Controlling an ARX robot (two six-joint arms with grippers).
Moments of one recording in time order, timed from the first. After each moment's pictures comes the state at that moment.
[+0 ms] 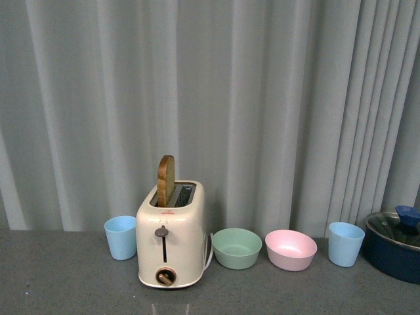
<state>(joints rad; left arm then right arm) 0.00 0.36 0.04 0.32 0.00 0.00 0.00 0.00 0.01 0.00 0.00 0.00</state>
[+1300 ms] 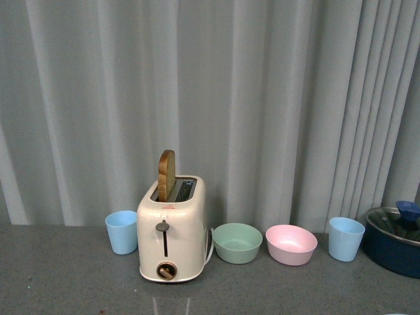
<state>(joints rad) 0.00 0.00 0.03 0.00 0.00 0.00 0.00 0.00 0.01 0.00 0.00 0.00</state>
